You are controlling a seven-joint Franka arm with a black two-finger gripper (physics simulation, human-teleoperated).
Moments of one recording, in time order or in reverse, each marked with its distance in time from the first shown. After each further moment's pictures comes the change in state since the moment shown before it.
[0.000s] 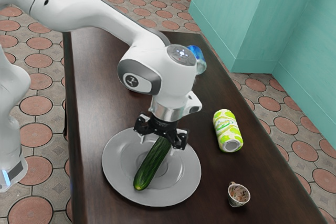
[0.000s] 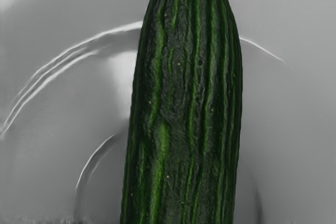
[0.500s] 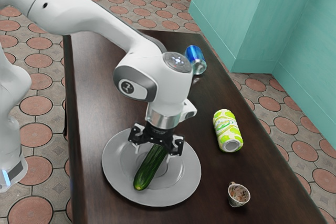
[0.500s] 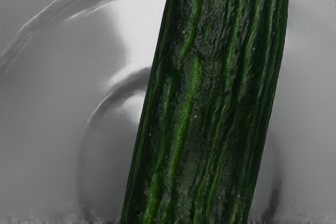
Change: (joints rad) arm -0.027 0.005 -0.004 -0.030 -0.034 0.027 -0.117
